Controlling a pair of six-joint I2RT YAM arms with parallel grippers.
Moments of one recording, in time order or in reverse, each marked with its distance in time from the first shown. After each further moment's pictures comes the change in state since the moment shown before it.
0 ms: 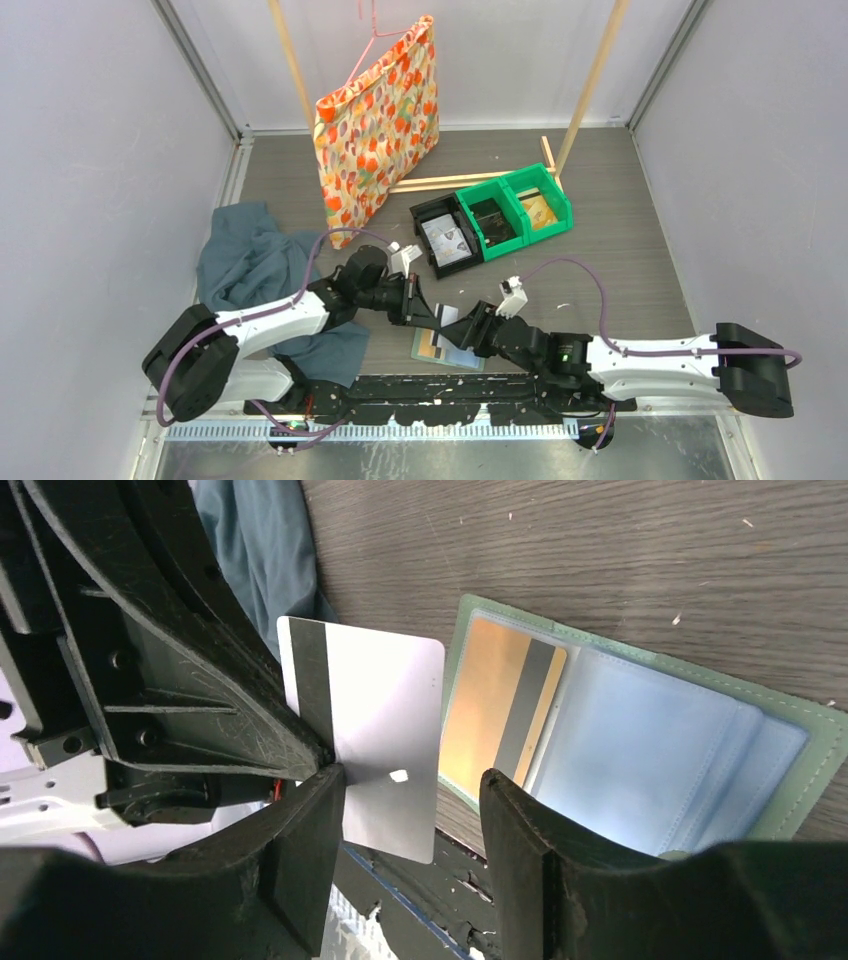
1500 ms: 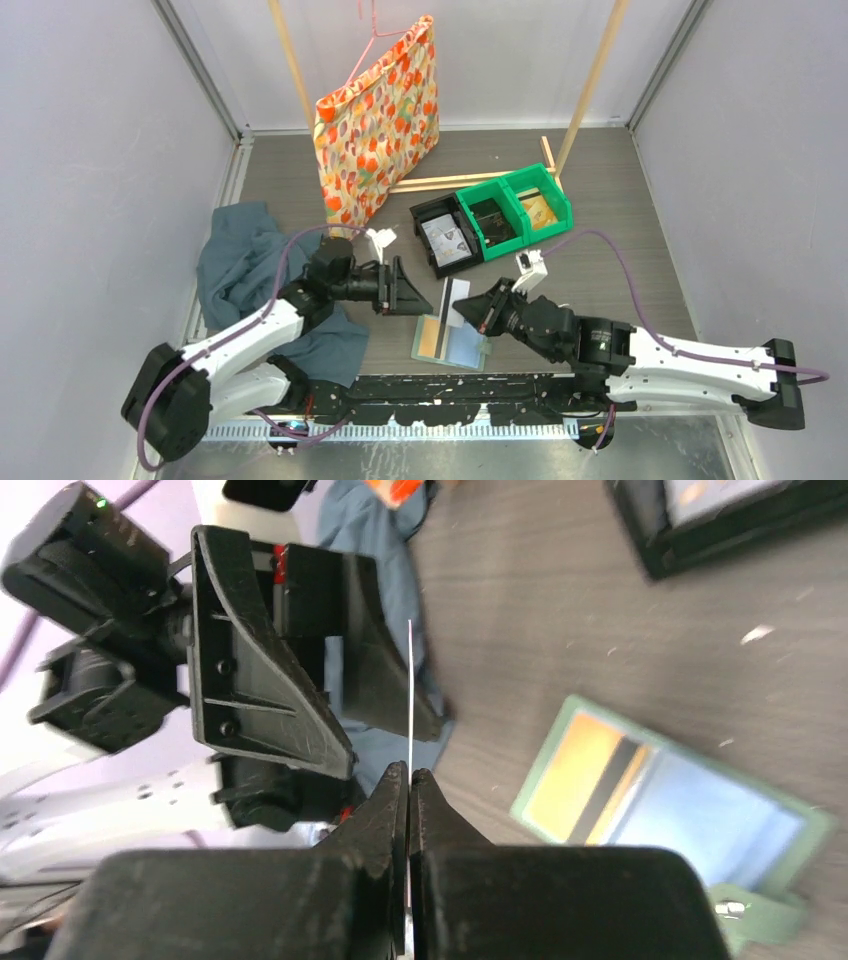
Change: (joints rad) left arm 0.151 -0.170 -0.056 0.106 0.203 -0.123; right arm 0.000 -0.238 0.232 -0.290 0.059 -0.177
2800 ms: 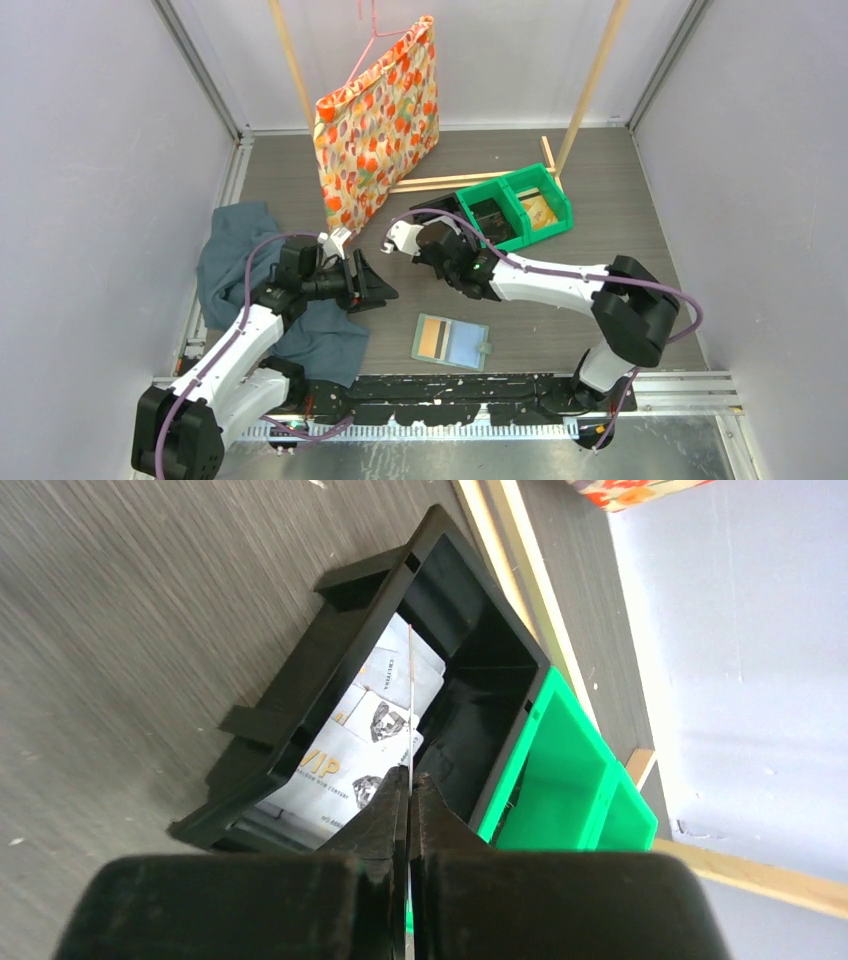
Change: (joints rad) left arm 0.331 -0.164 0.013 -0.463 -0.050 0.150; right arm -0.309 0.932 0.527 0.119 0.034 -1.669
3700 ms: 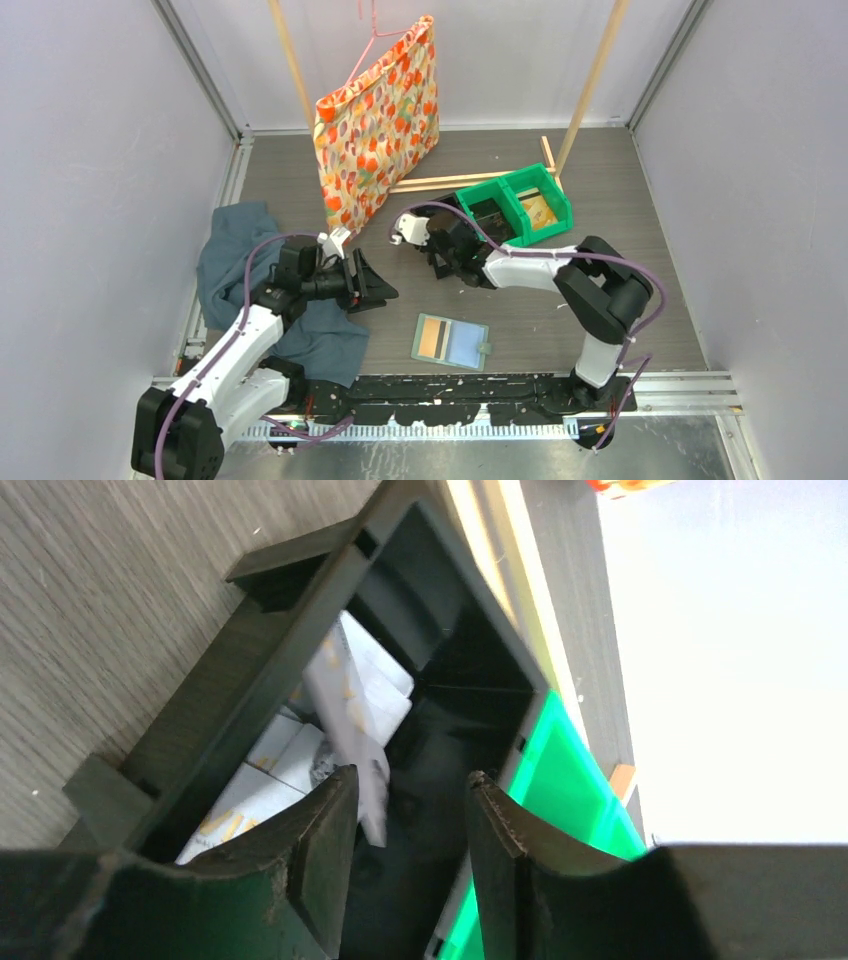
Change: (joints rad) left arm 0.000 -0.006 0.000 0.003 -0.001 -0.019; right arm -0.156 0.223 -0.026 0.272 -0.088 -0.207
